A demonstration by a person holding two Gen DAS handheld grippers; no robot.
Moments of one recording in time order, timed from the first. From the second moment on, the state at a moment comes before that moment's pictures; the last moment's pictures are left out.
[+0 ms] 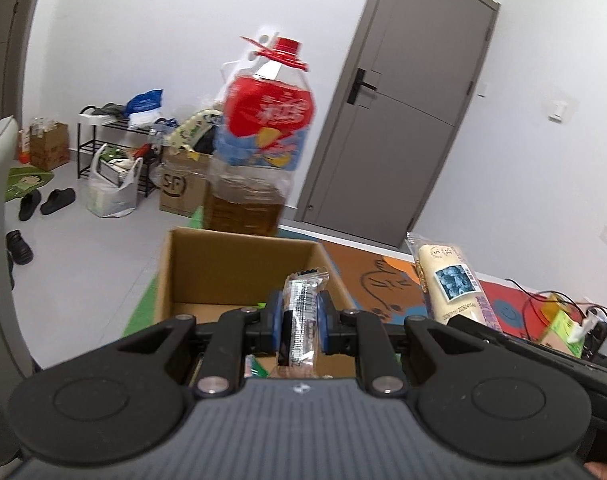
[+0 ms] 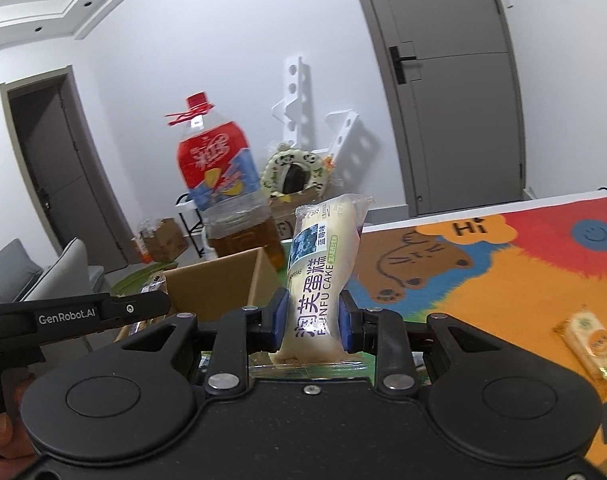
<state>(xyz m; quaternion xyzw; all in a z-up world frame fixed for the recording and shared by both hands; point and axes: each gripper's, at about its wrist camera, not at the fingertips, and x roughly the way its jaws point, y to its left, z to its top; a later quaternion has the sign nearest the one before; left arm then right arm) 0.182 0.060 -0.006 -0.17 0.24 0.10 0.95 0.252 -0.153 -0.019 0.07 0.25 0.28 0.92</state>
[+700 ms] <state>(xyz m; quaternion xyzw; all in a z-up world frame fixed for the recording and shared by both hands) 0.192 0.113 -0.019 -0.20 0.25 0.13 0.94 0.269 -0.076 -0.031 0.05 0.29 0.35 0.89</state>
